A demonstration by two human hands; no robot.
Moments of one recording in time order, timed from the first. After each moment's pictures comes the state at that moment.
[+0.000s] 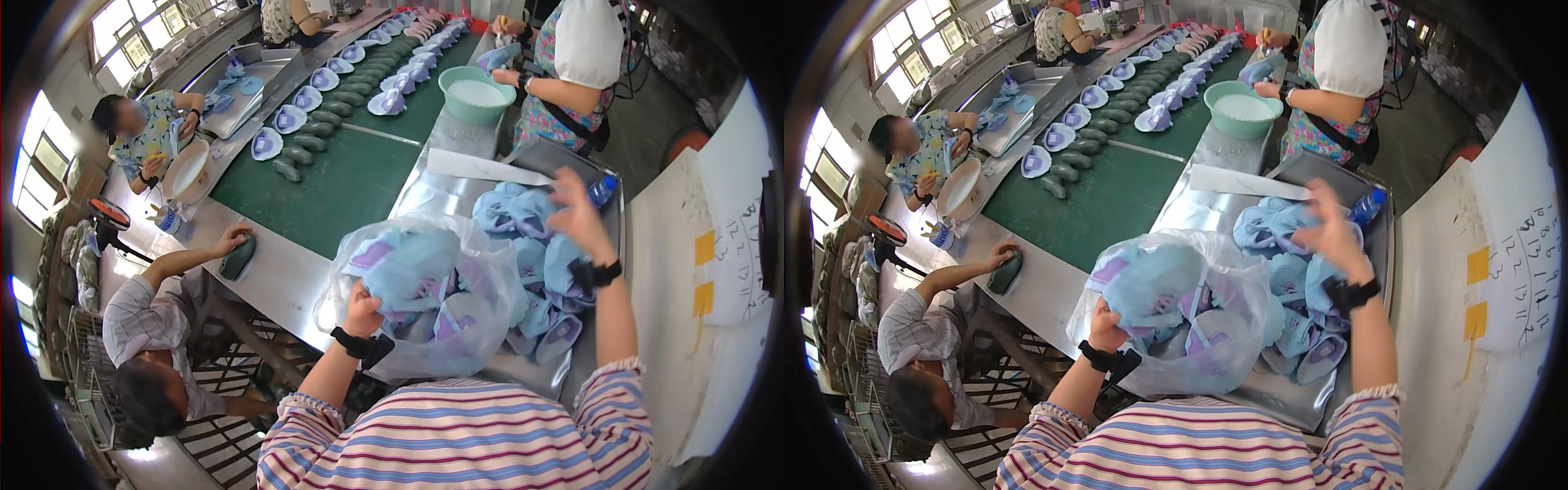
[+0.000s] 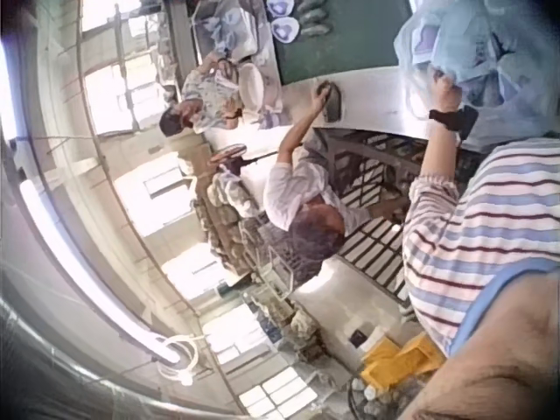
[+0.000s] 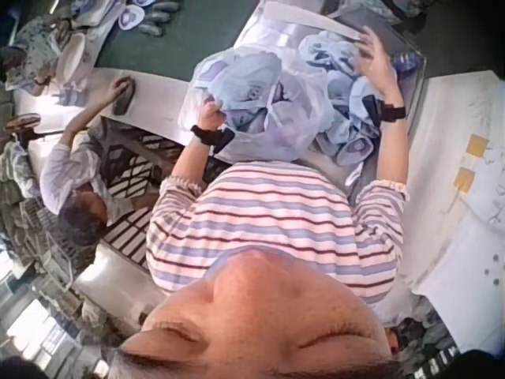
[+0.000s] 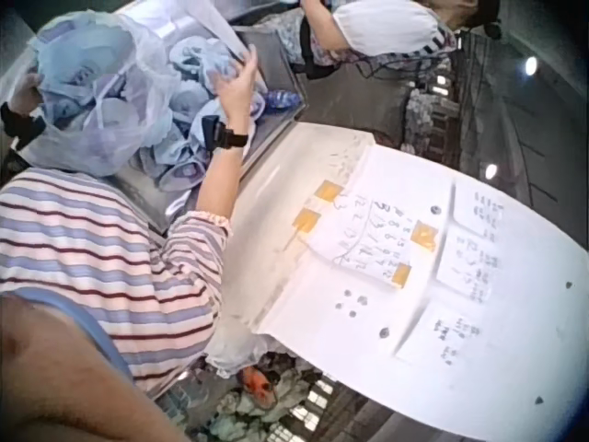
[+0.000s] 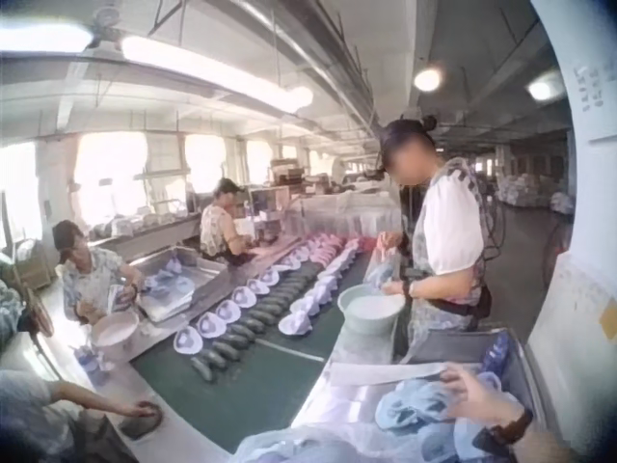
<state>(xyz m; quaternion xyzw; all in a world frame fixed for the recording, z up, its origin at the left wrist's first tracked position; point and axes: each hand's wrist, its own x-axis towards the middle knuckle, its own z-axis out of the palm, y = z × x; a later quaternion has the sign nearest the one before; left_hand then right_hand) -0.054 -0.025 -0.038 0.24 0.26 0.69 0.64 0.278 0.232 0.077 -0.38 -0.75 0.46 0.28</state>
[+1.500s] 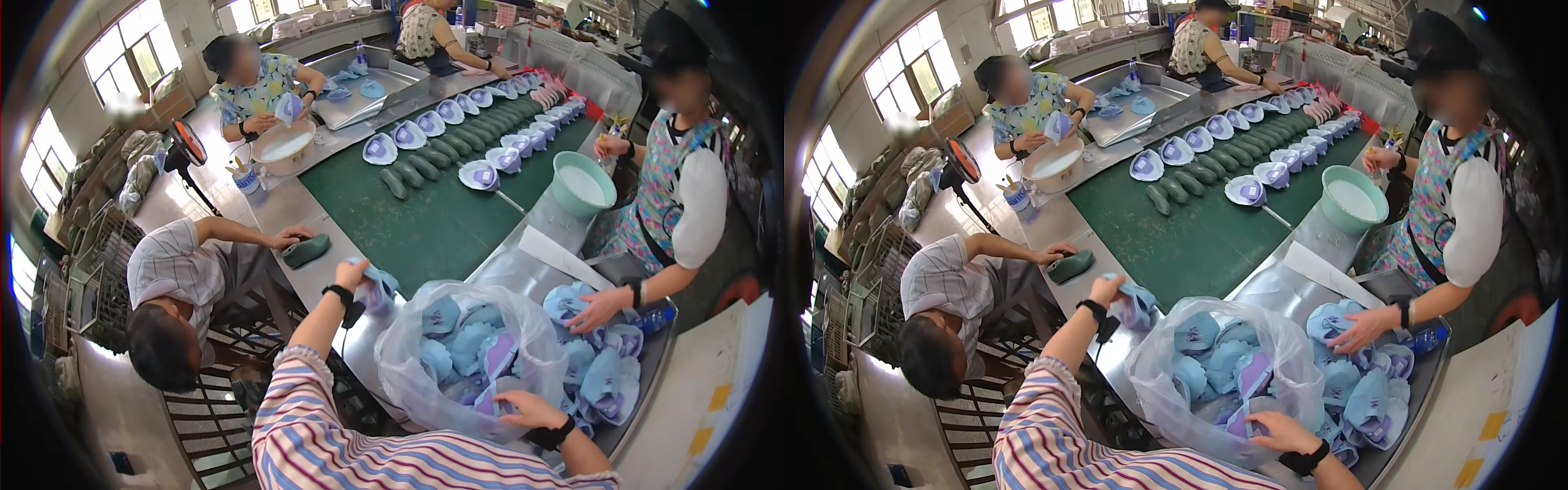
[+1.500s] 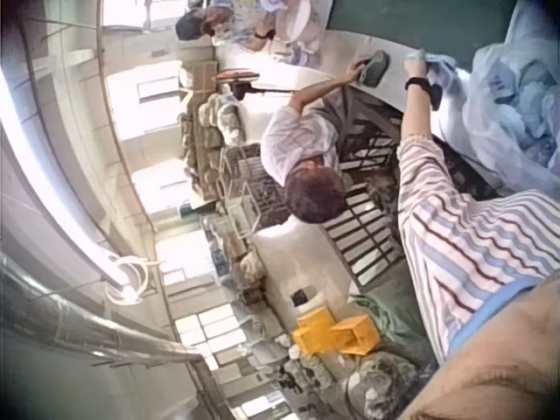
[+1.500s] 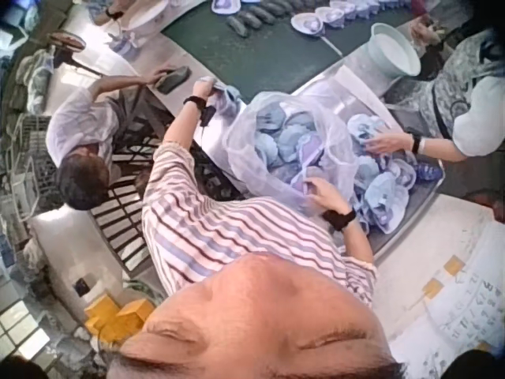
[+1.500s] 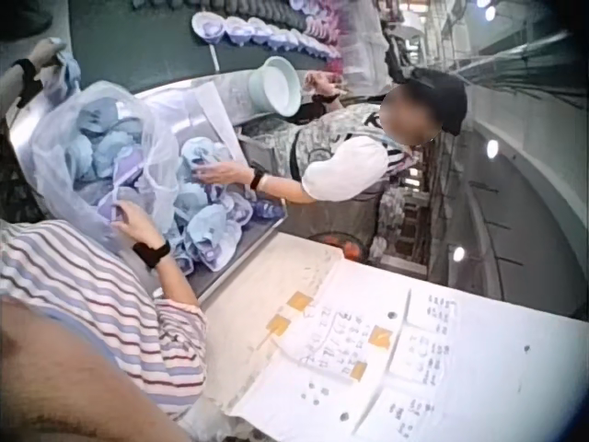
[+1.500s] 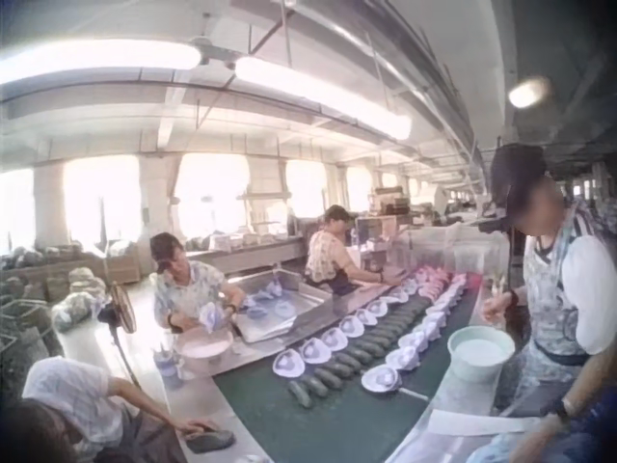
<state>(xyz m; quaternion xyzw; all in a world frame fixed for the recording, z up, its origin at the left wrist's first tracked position) -0.310 0.009 -0.144 0.03 0.75 0.58 0.33 0.202 0.110 -0.034 -0.11 -0.87 0.46 -0.13</state>
